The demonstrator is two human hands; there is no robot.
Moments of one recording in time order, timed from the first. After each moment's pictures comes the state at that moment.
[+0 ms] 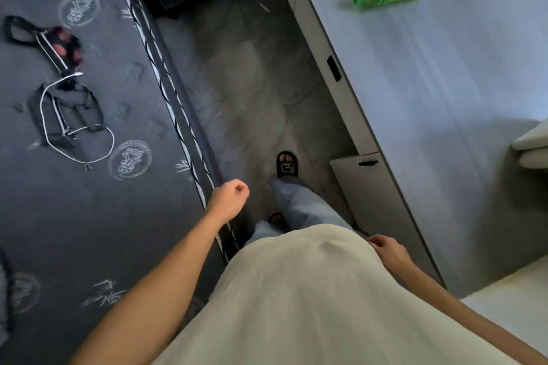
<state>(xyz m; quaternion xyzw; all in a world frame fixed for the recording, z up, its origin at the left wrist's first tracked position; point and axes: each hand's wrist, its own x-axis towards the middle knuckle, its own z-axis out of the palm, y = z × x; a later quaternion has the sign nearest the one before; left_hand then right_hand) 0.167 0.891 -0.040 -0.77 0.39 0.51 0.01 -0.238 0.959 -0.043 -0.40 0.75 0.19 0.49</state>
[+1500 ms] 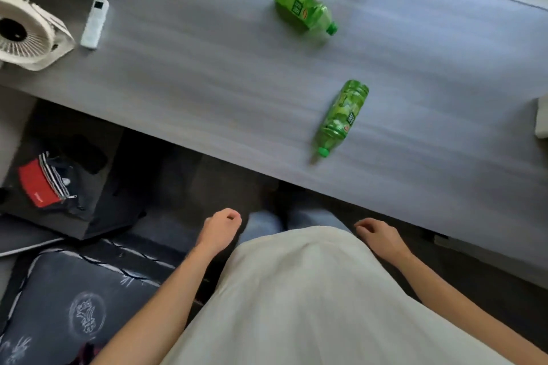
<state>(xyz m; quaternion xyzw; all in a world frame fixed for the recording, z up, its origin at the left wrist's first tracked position) 0.221 0.292 -0.027 -0.57 0.63 0.46 0.25 -0.067 0.563 -0.032 -0.16 0.84 -0.06 0.51</state>
